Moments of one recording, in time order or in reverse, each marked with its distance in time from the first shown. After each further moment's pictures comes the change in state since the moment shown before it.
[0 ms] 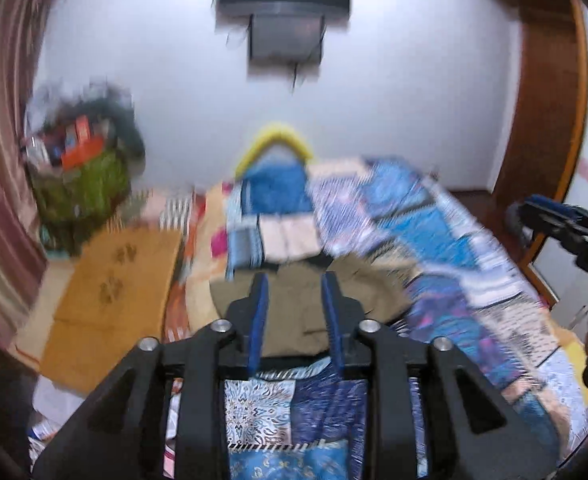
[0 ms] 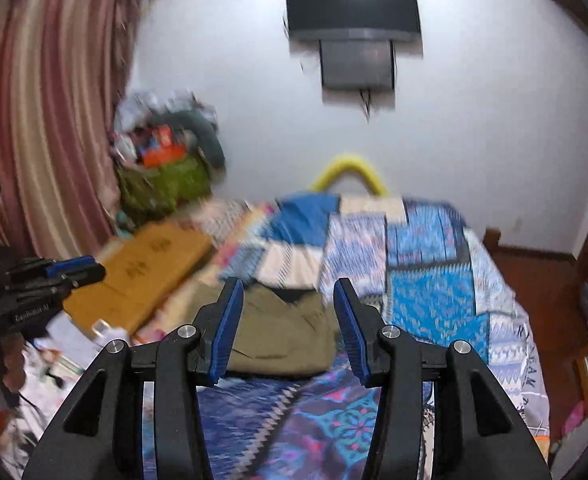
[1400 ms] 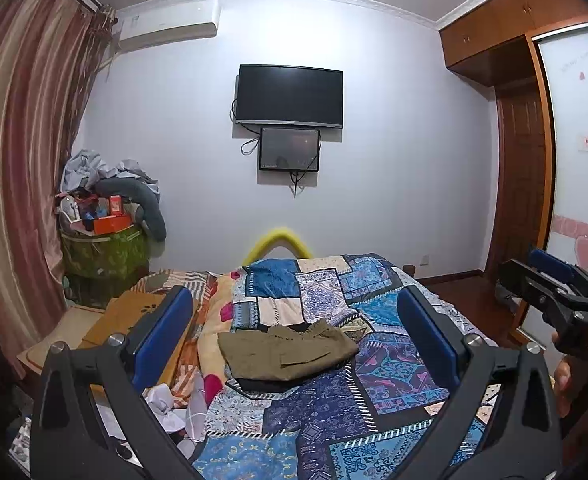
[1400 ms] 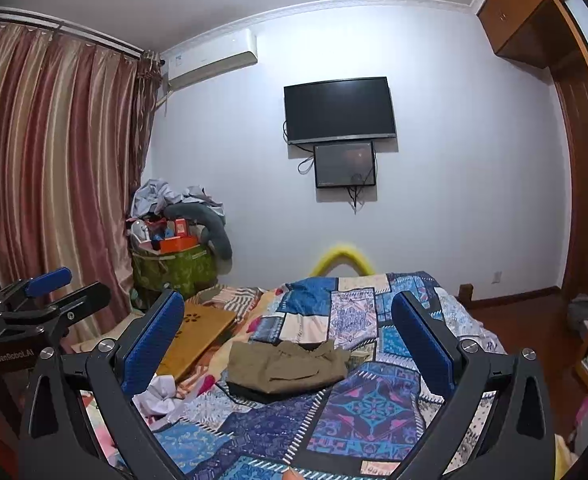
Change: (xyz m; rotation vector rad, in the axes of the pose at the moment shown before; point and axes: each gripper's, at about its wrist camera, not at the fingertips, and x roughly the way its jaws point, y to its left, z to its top) left arm -0.191 -0.053 -0.056 -0.047 -0.343 0.033; right arm -0.169 0.069 -0.055 0.030 -0.338 -0.056
